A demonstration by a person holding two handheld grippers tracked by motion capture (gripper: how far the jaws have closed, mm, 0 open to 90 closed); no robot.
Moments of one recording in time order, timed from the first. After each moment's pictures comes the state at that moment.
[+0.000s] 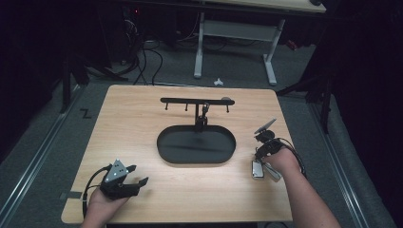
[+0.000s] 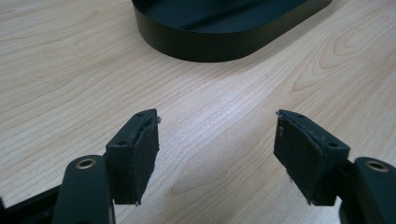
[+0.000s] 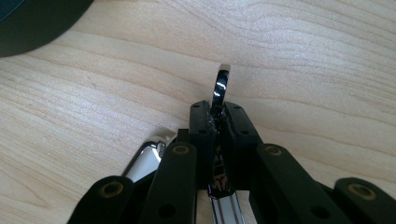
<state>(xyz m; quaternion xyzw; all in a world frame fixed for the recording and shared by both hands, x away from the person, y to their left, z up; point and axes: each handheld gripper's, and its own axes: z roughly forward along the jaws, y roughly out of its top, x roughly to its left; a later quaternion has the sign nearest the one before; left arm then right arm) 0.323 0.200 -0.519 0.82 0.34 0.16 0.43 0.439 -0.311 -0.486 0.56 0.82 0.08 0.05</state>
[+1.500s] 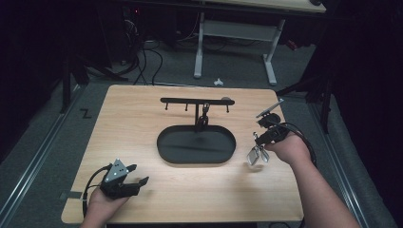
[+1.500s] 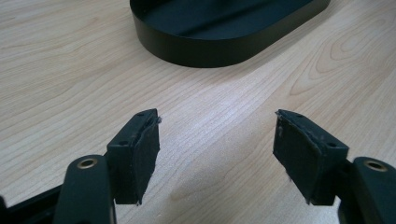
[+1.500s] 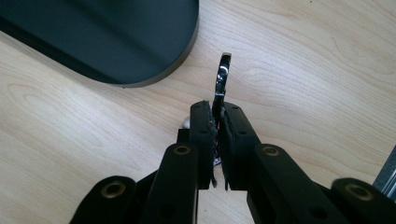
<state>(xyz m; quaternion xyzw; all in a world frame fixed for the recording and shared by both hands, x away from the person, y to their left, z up) 0.324 0.199 -0.515 0.82 0.34 0.16 0.43 0.421 -0.286 -0.380 0.52 0.84 0.13 0.08</state>
